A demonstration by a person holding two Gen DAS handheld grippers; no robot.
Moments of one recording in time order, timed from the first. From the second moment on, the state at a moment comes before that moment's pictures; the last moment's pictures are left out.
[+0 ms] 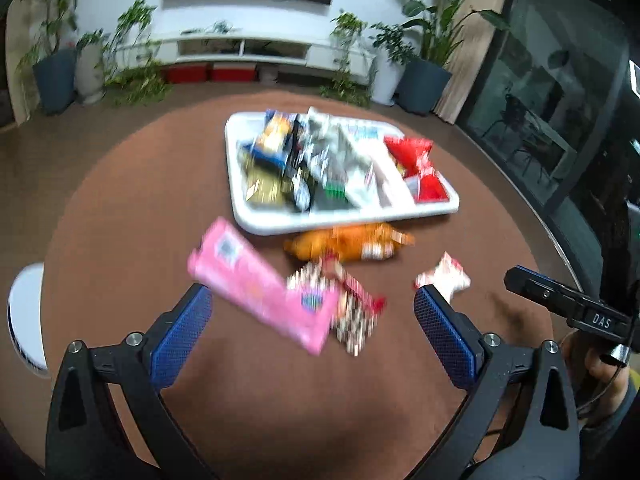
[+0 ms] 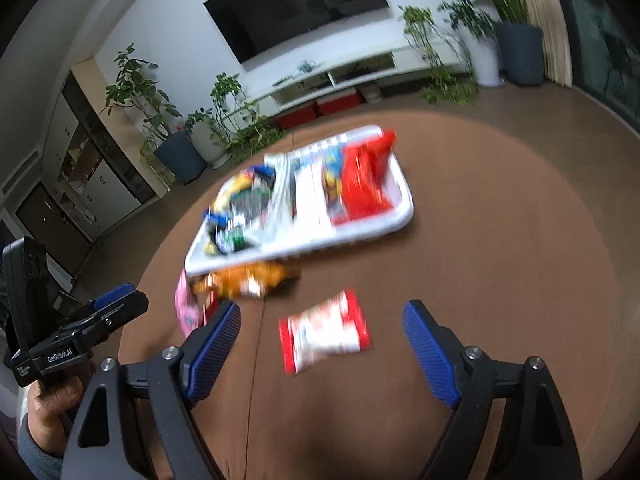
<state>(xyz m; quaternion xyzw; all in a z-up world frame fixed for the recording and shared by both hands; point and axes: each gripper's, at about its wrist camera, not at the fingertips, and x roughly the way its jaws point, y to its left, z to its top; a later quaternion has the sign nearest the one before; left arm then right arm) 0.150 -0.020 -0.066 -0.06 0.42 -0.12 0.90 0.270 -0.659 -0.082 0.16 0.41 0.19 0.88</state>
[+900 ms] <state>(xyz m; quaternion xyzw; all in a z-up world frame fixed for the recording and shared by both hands) 0.177 0.012 -0.093 -0.16 0.47 0.01 0.87 0.205 -0.639 -0.107 0.15 0.42 0.21 0.87</state>
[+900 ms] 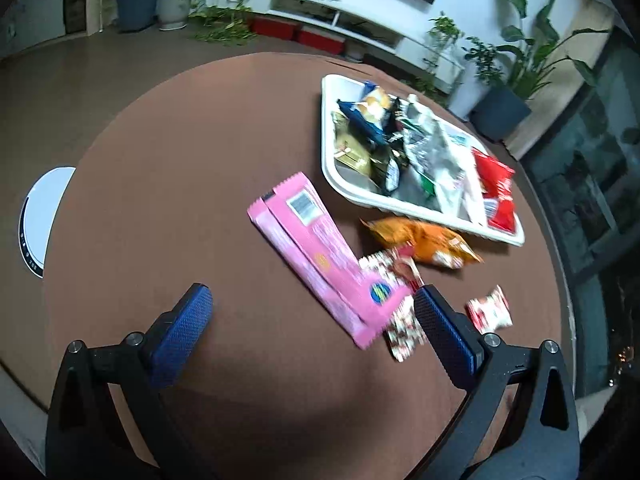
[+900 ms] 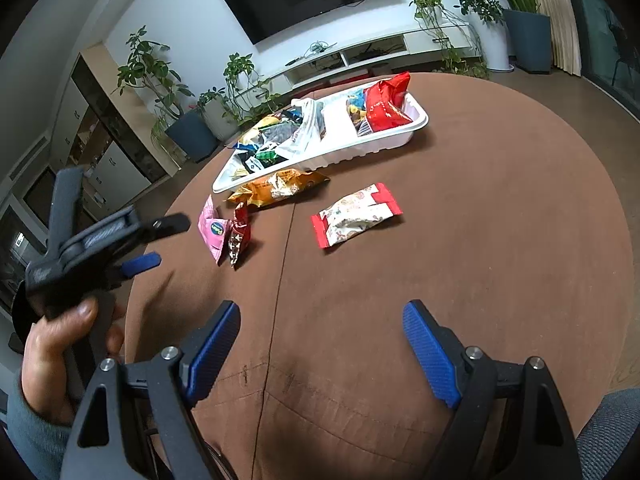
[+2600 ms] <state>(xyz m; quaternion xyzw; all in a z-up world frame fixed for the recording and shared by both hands) 0.150 0.005 -0.117 0.00 0.48 -0.06 0.88 0.287 -0.524 -0.085 0.02 0.45 0.27 0.85</state>
